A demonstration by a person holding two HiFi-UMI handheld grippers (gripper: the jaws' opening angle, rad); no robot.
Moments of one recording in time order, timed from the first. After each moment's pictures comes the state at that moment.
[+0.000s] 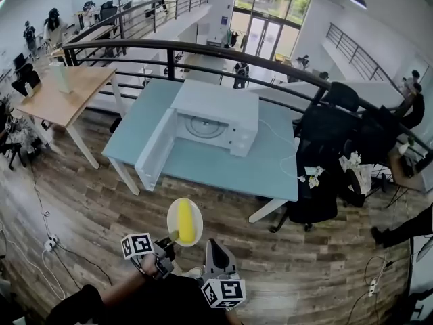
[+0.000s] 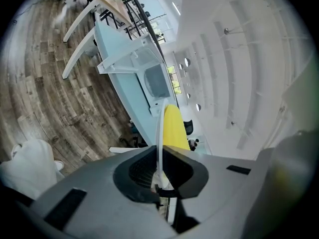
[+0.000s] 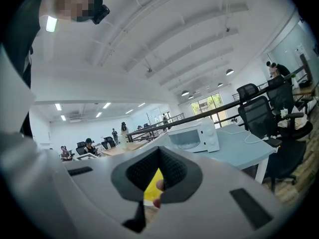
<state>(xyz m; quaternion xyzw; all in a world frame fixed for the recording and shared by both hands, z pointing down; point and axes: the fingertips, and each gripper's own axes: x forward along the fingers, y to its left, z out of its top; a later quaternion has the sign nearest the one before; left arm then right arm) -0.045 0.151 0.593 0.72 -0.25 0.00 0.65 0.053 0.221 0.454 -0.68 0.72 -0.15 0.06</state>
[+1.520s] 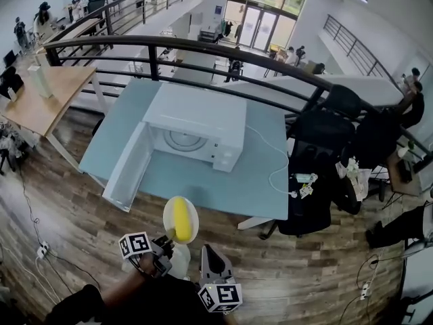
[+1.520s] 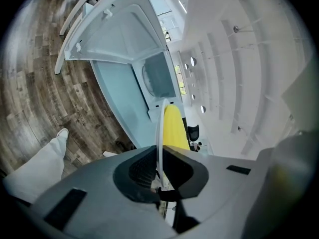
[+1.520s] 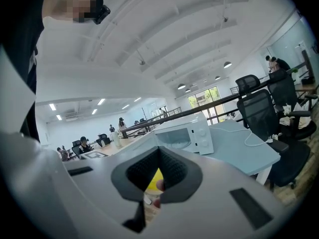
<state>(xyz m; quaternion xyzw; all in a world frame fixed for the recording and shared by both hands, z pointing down) 0.071 0.036 0.621 0.70 -0.26 0.00 0.67 0.161 0.121 0.482 -0.68 0.71 -0.19 0.04</state>
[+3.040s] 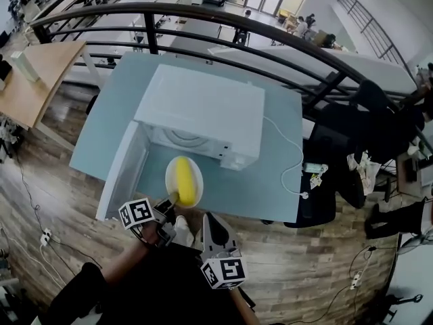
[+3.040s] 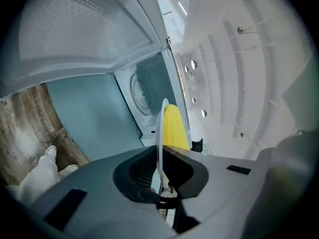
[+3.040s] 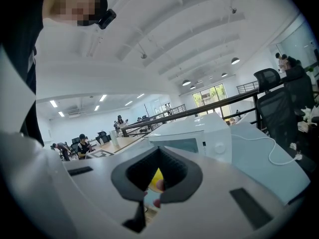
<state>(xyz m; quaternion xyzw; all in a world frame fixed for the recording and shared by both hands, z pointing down) 0.121 -0.156 0.625 0.70 -0.27 -0.01 0.66 0.198 -0.070 0.478 -0.66 0.73 -0.19 0.02</state>
